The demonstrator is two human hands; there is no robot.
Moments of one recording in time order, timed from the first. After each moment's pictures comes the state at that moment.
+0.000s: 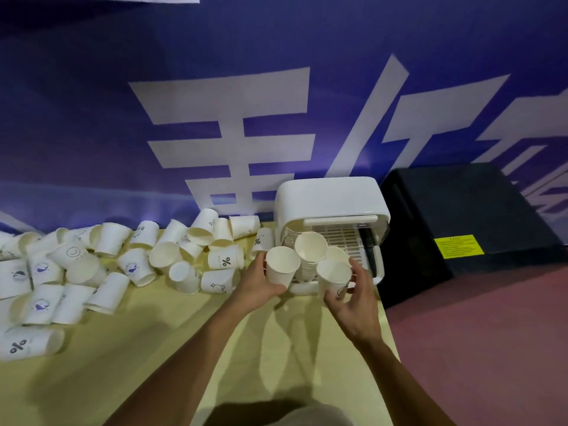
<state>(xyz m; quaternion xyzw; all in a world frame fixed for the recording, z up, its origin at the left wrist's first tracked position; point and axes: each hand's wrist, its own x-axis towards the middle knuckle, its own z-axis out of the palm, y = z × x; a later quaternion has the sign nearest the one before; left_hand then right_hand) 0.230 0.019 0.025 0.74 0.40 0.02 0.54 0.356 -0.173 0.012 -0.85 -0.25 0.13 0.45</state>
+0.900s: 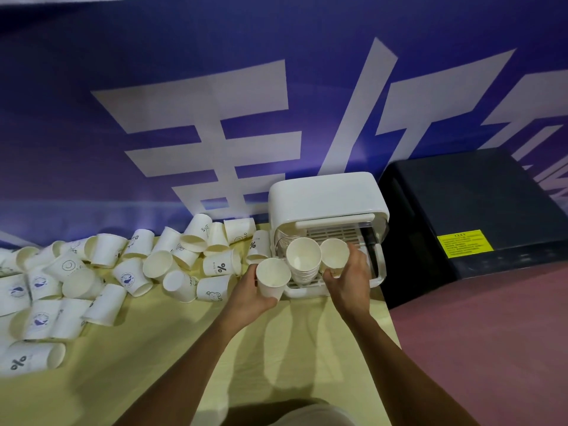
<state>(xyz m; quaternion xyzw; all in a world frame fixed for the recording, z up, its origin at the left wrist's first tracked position) 0.227 0.019 0.006 0.74 0.41 0.01 0.53 0.401 -0.129 -0.017 -0.89 -0.23 0.09 0.38</state>
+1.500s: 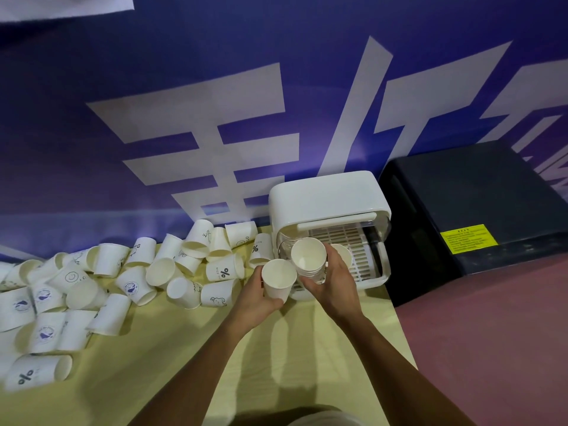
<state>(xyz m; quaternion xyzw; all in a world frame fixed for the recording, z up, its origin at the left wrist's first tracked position) 0.233 0.020 0.009 0.73 0.40 -0.01 0.55 0.378 -0.114 -0.004 -0.85 -0.32 0.15 0.40</state>
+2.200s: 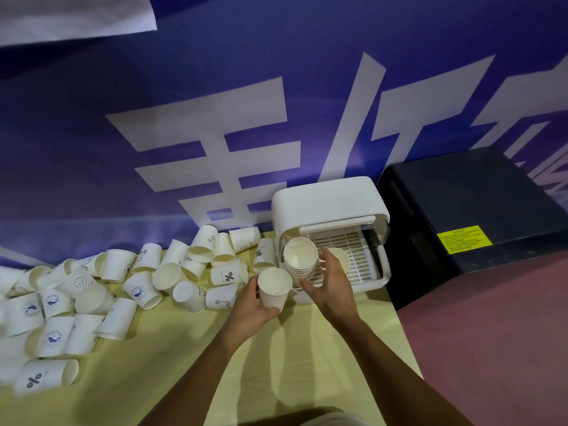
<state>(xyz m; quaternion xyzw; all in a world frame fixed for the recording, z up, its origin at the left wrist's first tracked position) 0.210 0.020 0.009 0.74 0.42 0.00 0.53 0.366 -0.111 -0.002 -0.85 -0.29 0.19 0.40</state>
